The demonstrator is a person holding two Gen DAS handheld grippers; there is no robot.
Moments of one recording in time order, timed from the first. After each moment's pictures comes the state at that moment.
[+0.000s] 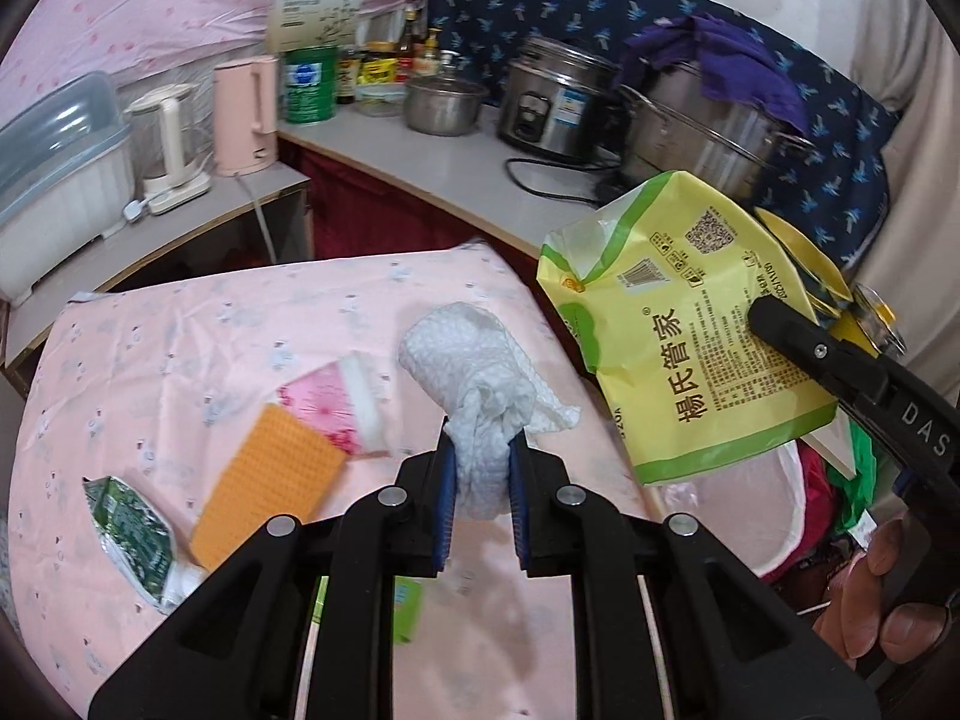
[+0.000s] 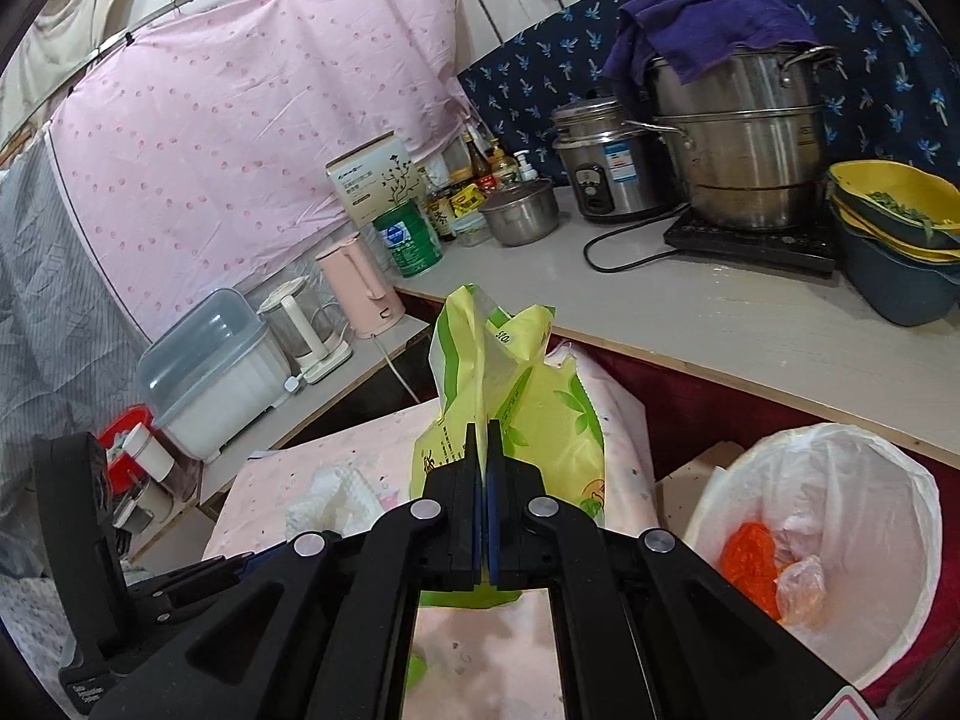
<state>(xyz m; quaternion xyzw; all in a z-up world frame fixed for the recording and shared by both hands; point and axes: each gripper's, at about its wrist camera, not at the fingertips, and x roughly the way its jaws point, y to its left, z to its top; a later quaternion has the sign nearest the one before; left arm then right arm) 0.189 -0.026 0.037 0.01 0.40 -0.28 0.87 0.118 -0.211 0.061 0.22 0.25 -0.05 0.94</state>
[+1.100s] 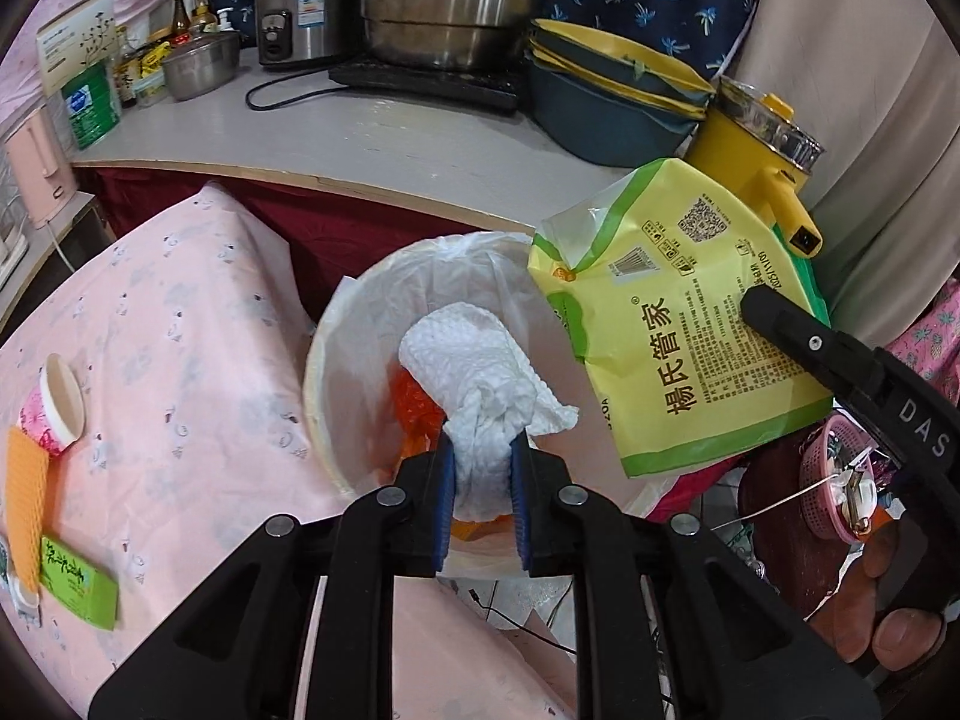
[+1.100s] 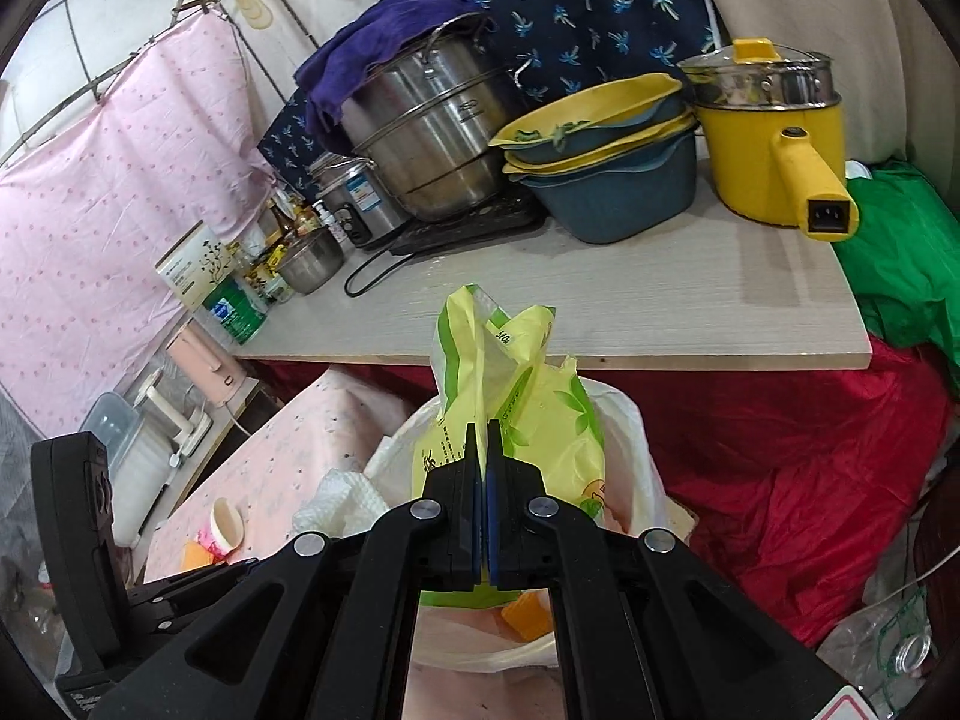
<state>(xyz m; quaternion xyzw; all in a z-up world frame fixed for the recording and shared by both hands) 0.083 -0.241 -0.025 0.13 0.44 -0.40 0.79 -0.039 -0.385 -0.015 0.31 0.24 -0.21 0.89</state>
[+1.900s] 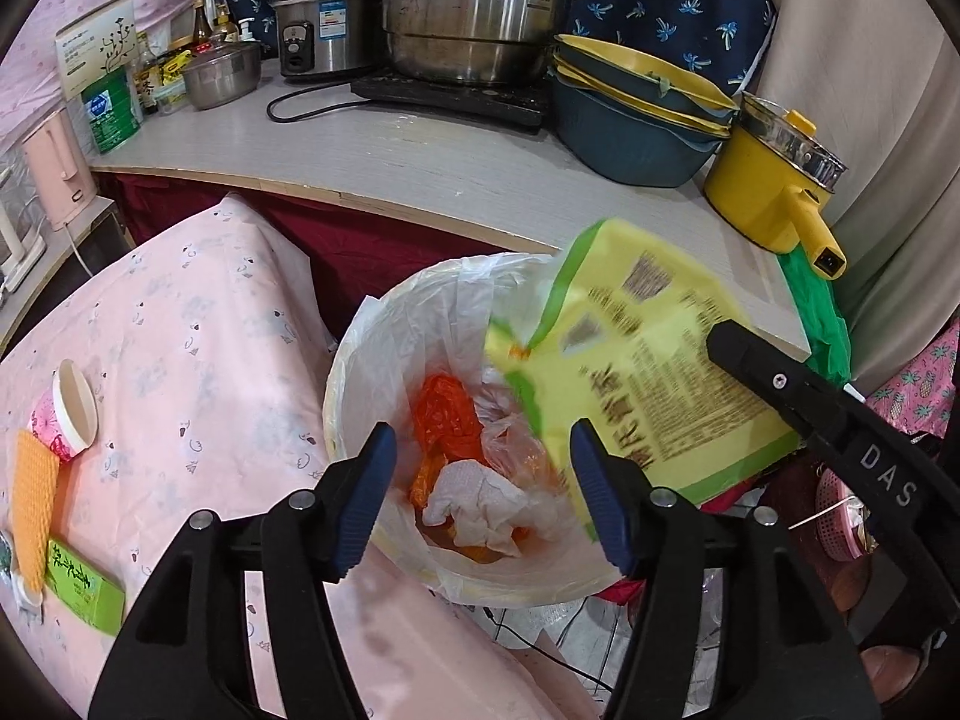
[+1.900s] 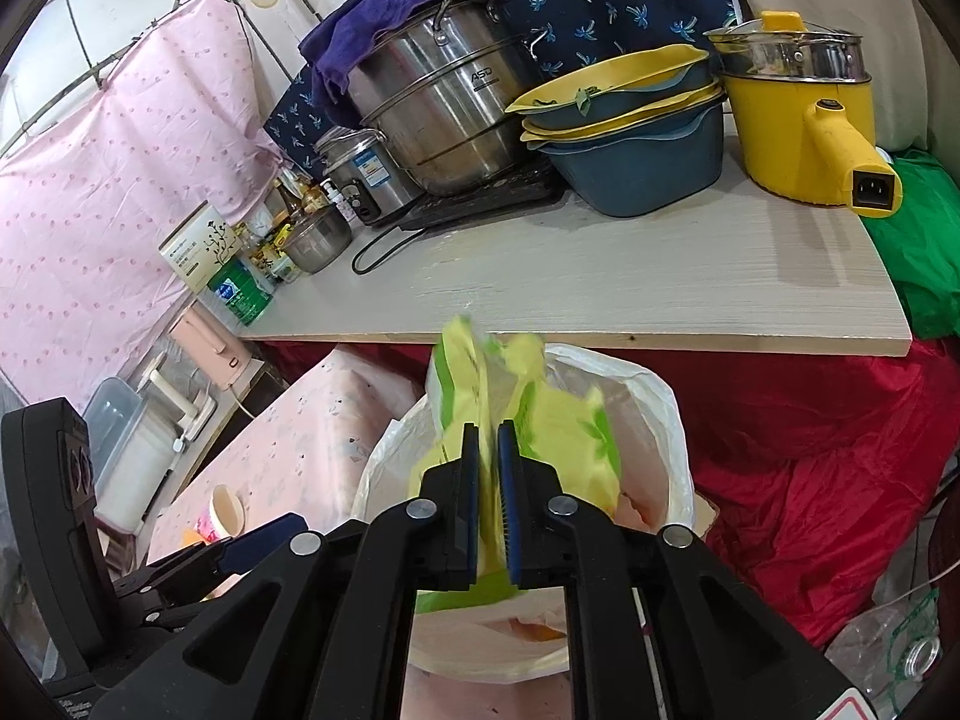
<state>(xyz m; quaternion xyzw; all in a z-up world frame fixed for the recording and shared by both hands) 0.091 -0.243 -0.022 0.13 0.42 -0.38 0.81 -0.015 -0.380 -0.027 0.31 0.26 -0.19 0.89</state>
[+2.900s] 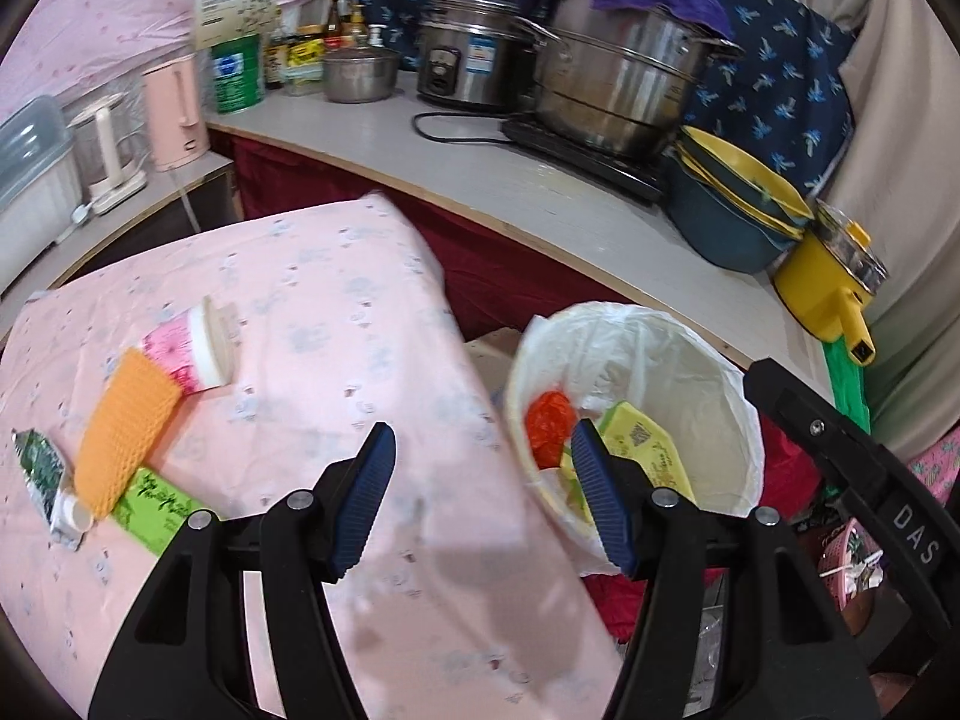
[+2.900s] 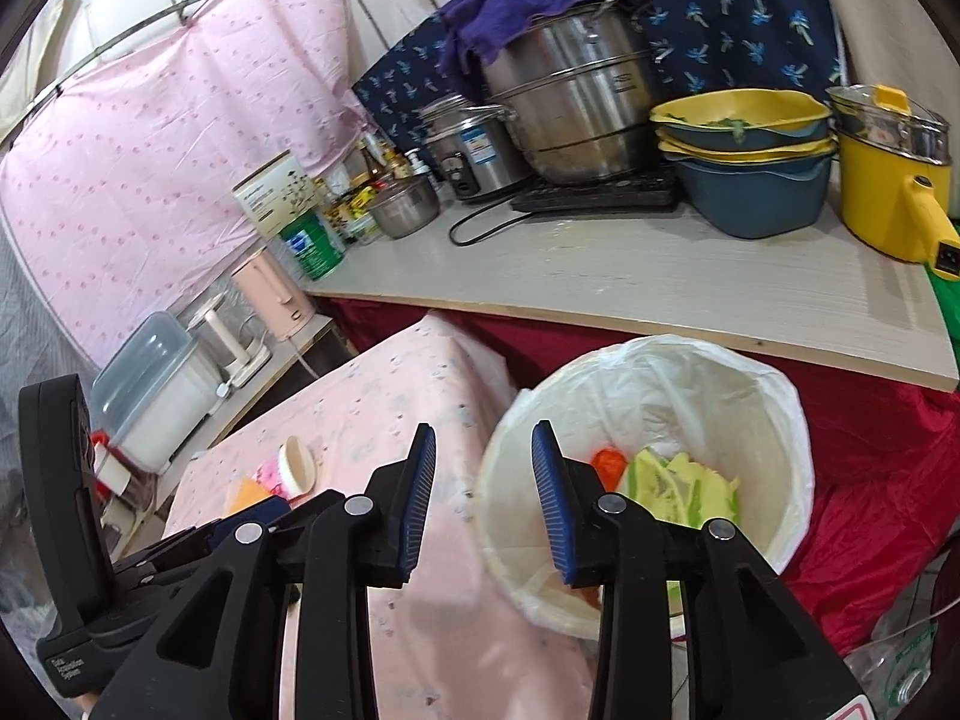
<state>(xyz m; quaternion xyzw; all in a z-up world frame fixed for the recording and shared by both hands) 0.117 -0.119 0.008 0.04 0.41 -0.29 0.86 0.015 -0.286 0.009 0.25 0.27 -0.12 0.92</state>
